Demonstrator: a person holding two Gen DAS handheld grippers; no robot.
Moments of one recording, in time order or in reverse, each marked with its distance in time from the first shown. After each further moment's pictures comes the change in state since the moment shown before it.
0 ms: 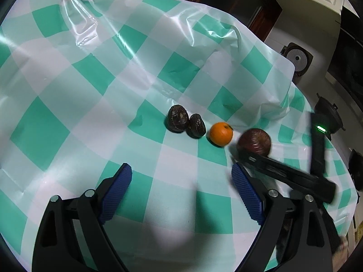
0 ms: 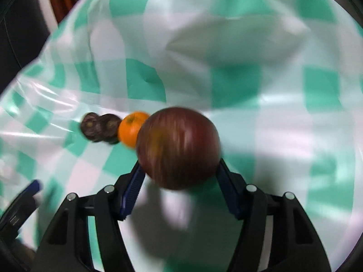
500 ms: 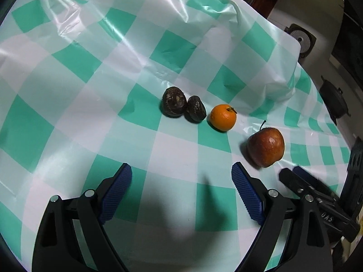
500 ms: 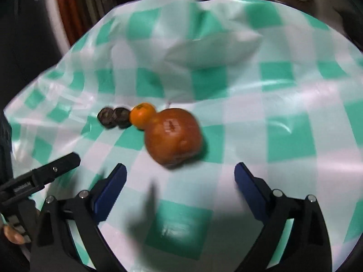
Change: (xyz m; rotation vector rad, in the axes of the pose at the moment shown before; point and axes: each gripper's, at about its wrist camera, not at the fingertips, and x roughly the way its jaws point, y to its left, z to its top) left arm 0.022 -0.008 0.000 0.054 0.117 0.021; right arm -0.053 -0.004 -0.041 -0.058 -0.095 -0.022
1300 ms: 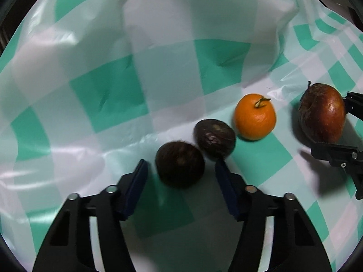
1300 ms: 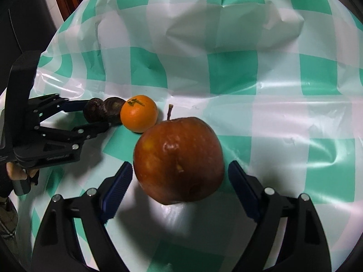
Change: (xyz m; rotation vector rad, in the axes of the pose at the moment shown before) left arm 0.090 -0.027 0.075 0.723 0.202 0.114; right arm 0.051 -0.003 0.023 -0.002 0.125 0.041
